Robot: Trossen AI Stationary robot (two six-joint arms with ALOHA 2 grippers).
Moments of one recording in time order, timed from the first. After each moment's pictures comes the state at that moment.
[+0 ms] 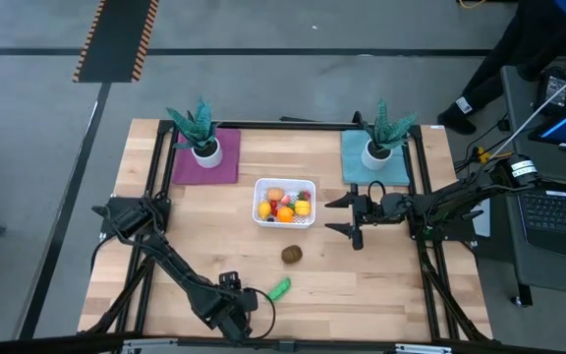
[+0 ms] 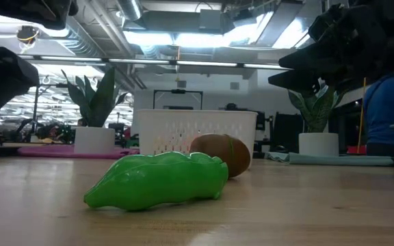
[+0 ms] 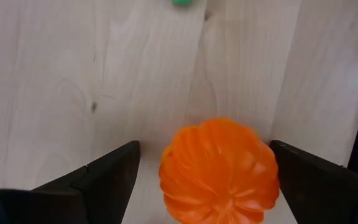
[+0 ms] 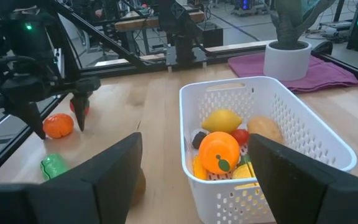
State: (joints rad) left arm -0.76 2.06 1.42 -0.73 -0.21 -0.96; right arm 0.18 1.21 0.21 0.85 0.18 0.16
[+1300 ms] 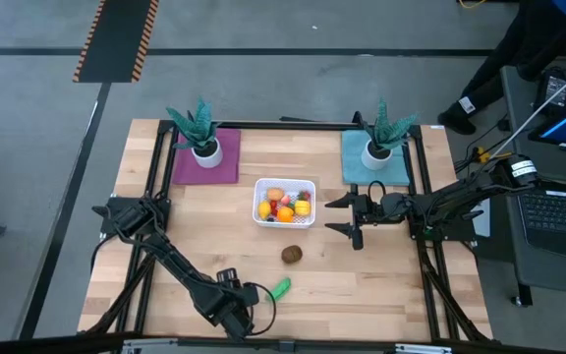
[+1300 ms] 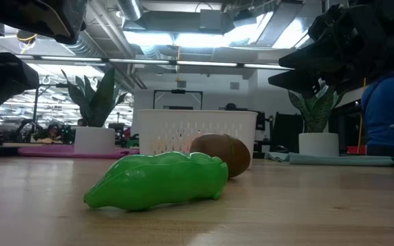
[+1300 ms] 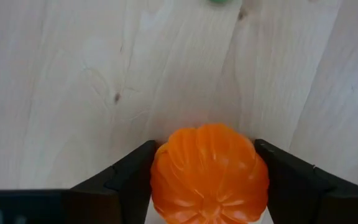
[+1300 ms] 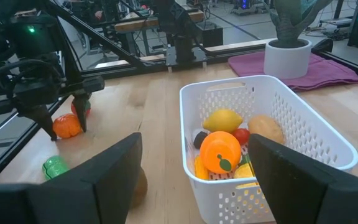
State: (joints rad) left arm -0.75 2.06 1.42 -0.78 -0.17 -1.04; right arm 0.18 1.21 0.21 0.85 0.18 0.18
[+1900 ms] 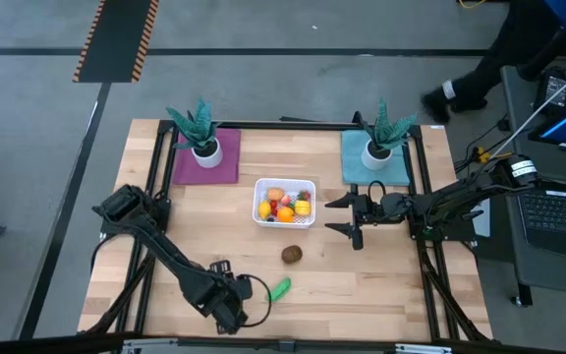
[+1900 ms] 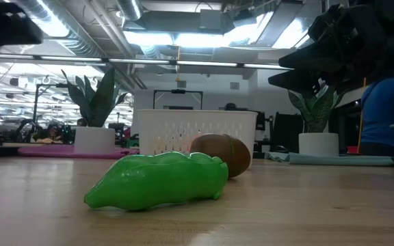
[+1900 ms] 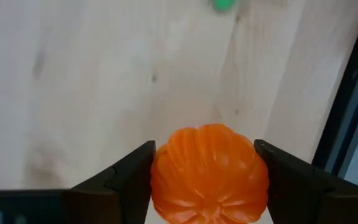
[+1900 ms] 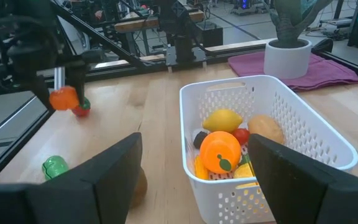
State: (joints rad) left arm -0.72 1.90 1.41 -0.90 -0.14 -0.98; right arm 0.18 1.21 0.21 0.85 0.18 0.17
